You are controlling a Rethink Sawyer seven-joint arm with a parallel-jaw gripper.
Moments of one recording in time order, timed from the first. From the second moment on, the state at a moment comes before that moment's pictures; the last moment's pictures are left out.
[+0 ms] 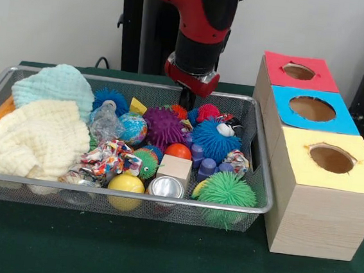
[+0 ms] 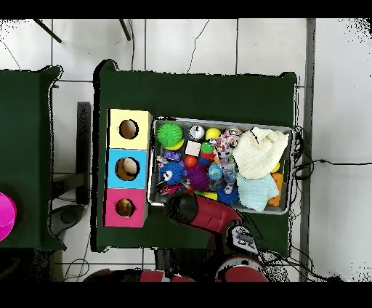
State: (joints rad) arm -0.18 -0.46 -0.13 1.95 0.06 0.20 2.02
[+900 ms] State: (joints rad) arm -0.18 -0.40 -0.12 1.90 0.10 0.20 2.02
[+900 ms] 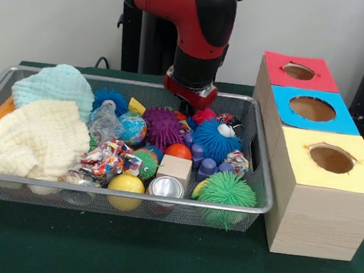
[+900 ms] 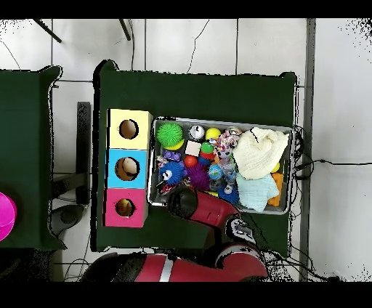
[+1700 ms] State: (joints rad) arm -0.13 -0.39 -0.11 1.90 0.25 0.20 2.02
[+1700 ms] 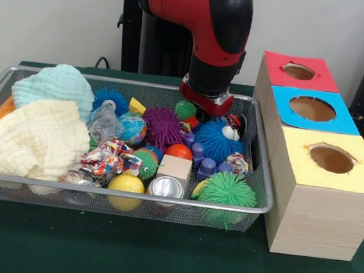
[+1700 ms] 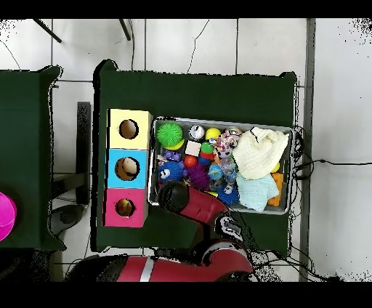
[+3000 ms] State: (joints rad) arm -0.13 -0.36 -0.13 1.79 0.31 0.41 2.05
